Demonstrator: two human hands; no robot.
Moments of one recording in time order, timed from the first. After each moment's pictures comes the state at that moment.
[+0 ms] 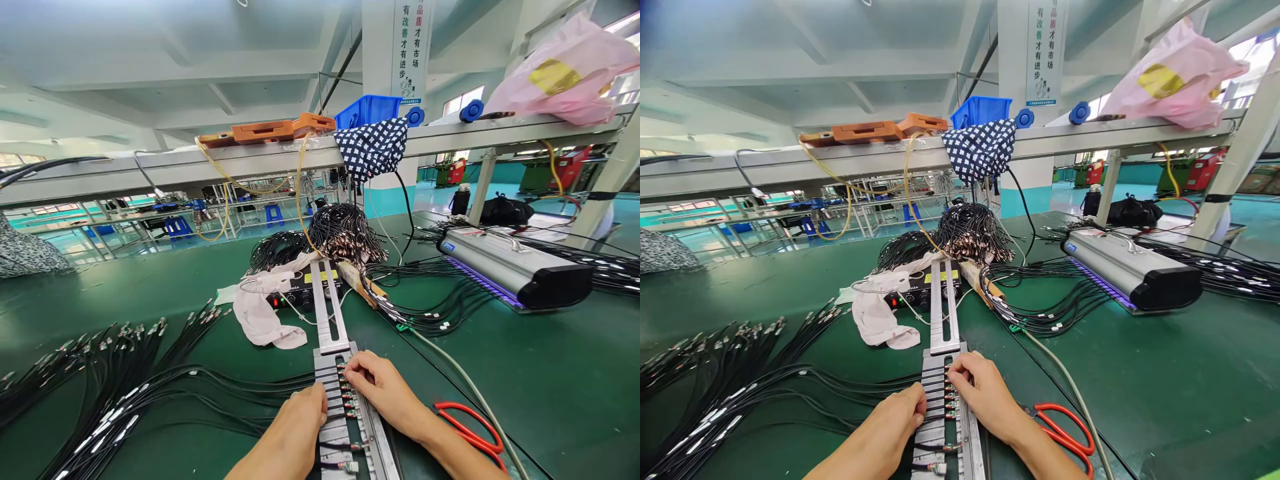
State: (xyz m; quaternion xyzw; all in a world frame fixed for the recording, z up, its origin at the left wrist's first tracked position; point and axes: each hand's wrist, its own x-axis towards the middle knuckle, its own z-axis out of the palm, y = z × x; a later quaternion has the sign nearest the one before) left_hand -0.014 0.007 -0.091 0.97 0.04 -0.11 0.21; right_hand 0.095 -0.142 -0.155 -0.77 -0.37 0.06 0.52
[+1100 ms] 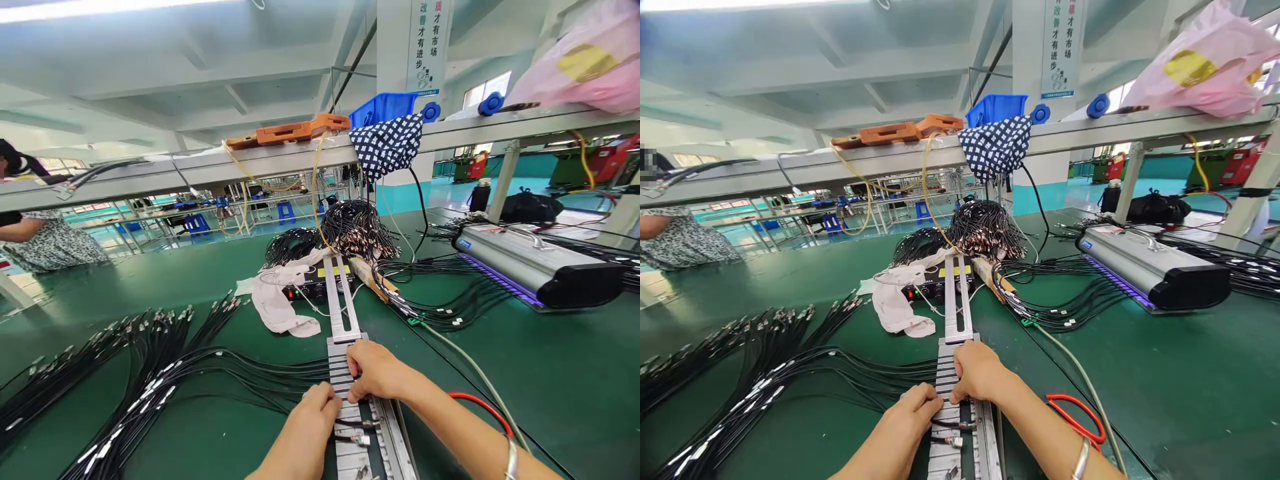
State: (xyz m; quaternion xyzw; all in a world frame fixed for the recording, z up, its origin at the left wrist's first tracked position) left_hand -0.037 0.014 -0.128 0.99 -0.03 -0.06 0.15; right_hand 0.098 -0.115 -0.119 -0.87 -0.39 0.16 0.26
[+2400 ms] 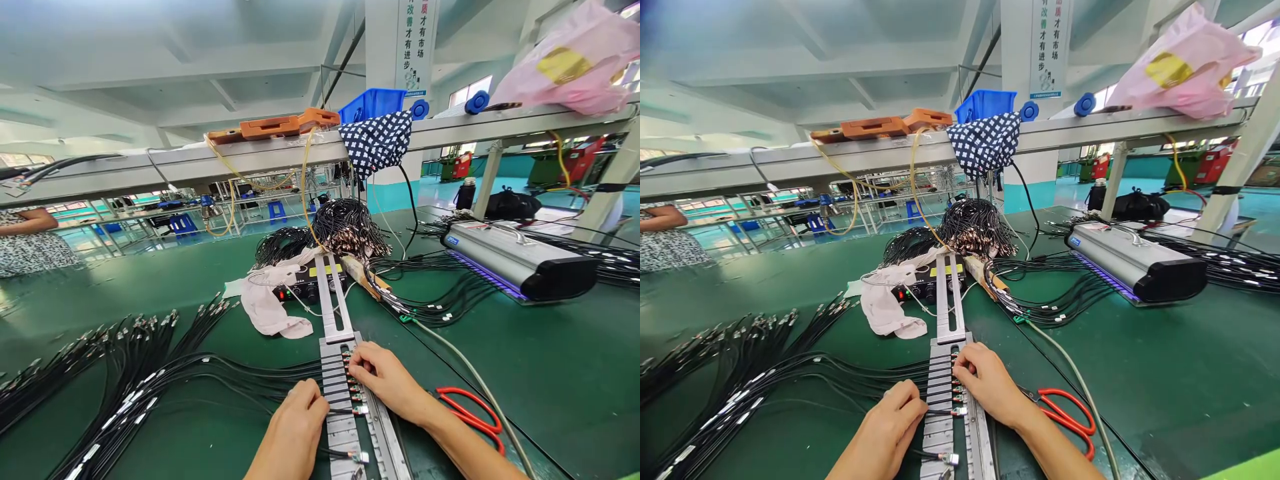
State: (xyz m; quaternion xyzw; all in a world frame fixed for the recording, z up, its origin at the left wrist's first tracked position) left_hand -0.040 0.022 -0.132 0.99 -0.09 0.07 0.09; right_hand 0.089 -0.142 -0.149 -0.77 -0.38 0.08 0.50
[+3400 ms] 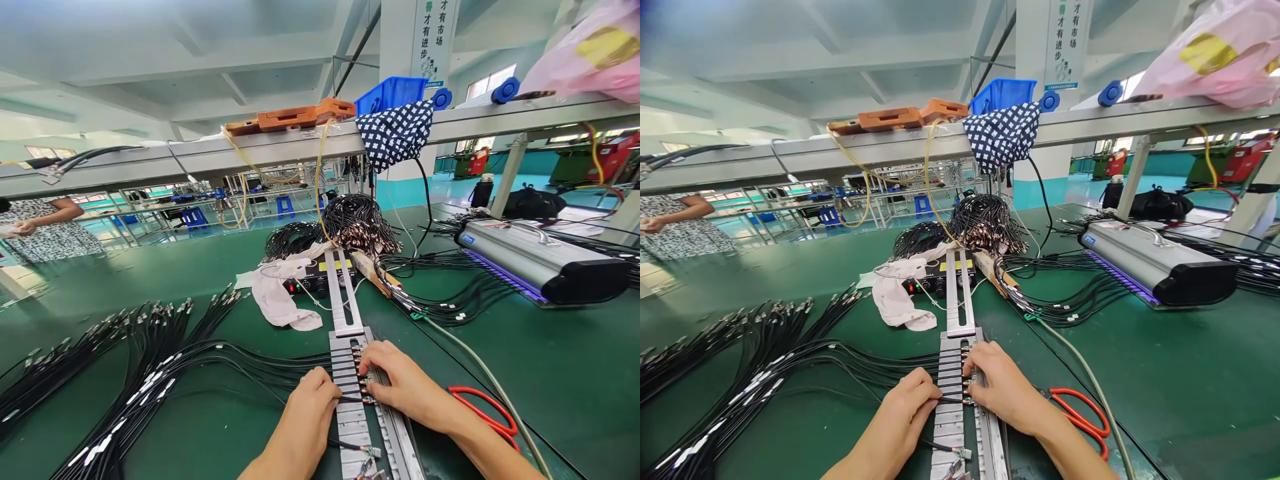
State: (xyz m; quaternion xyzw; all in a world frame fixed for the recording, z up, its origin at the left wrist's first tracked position) left_hand -0.038 0.019 -0.132 0.96 -0.05 0.09 0.24; right_hand 0.079 -0.155 -0.137 -0.79 -0.43 0.10 0.42
